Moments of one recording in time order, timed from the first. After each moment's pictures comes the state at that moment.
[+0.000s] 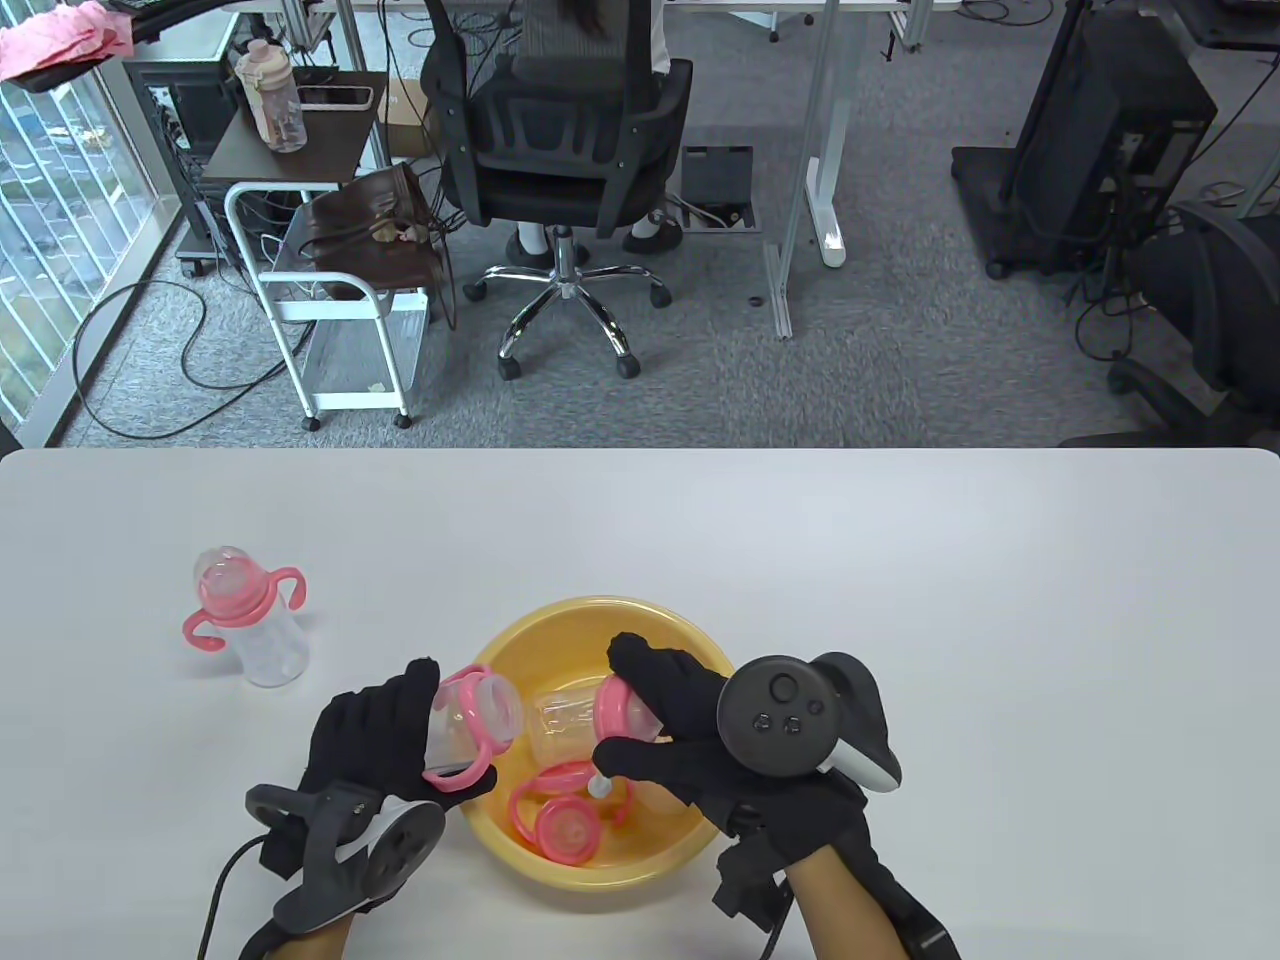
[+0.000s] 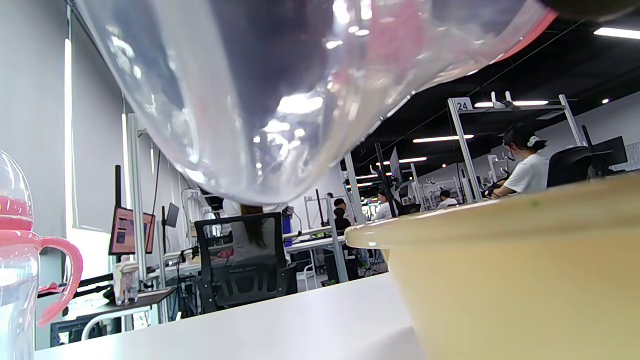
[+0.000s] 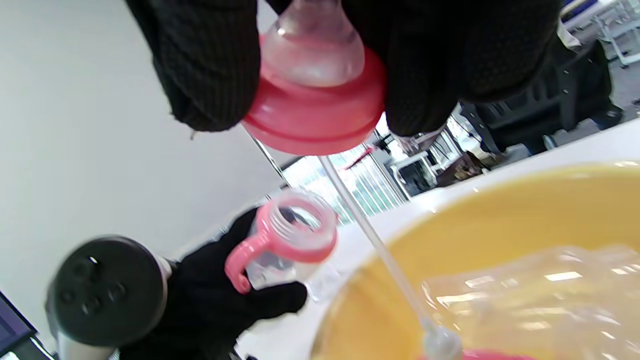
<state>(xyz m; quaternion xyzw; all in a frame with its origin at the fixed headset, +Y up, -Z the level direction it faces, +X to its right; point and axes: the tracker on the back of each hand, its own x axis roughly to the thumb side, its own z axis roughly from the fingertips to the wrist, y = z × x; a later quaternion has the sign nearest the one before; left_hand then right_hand) -0.230 -0.672 -0.247 0.26 -0.12 -0.04 0.96 0.056 -0.578 -0.269 0.30 0.06 0.90 0.31</state>
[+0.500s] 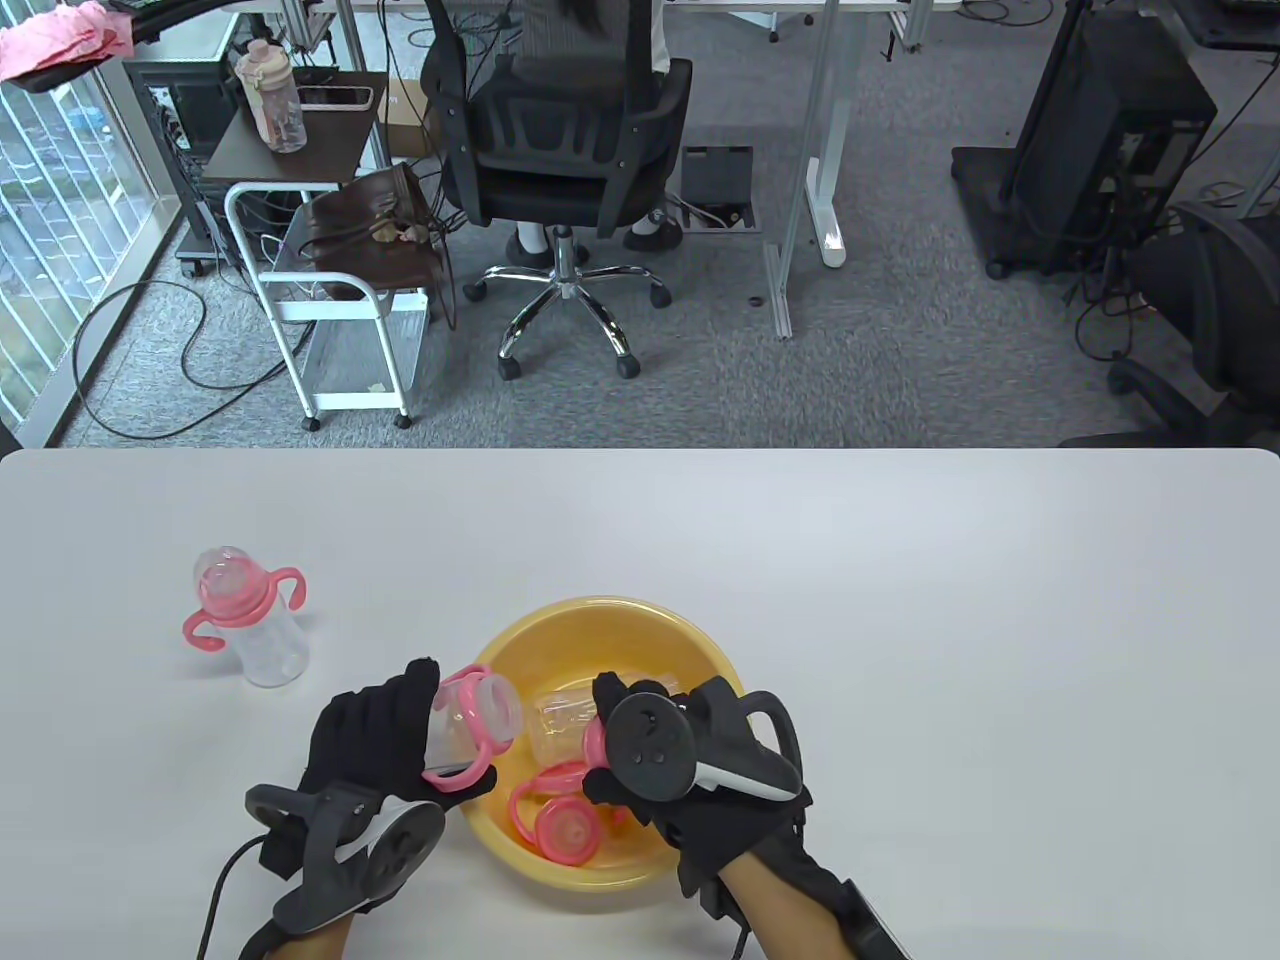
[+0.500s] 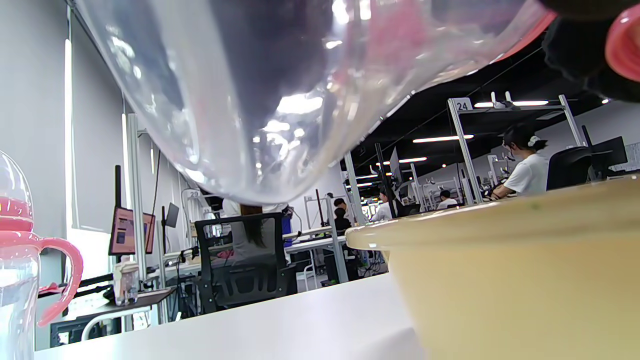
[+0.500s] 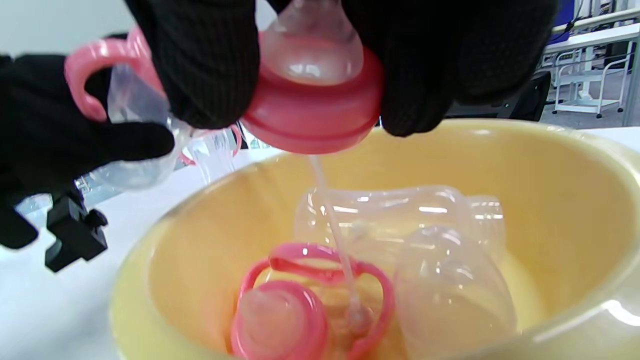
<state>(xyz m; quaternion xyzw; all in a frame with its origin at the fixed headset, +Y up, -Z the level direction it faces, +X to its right) -0.230 -0.673 -0.248 0.26 -0.12 -0.04 0.96 0.011 -0.634 -0.277 0.28 0.10 0.95 0.10</state>
